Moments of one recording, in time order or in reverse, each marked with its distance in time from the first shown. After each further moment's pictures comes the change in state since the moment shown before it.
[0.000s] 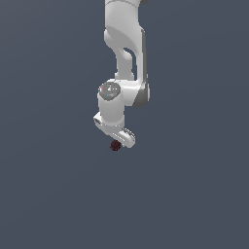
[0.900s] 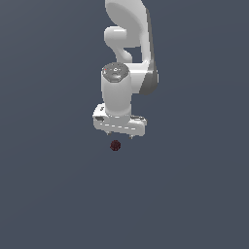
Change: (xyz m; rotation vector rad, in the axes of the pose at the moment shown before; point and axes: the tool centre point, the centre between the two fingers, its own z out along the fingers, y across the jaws) arm 0.000 -0.032 -0.069 0.016 0.007 -0.441
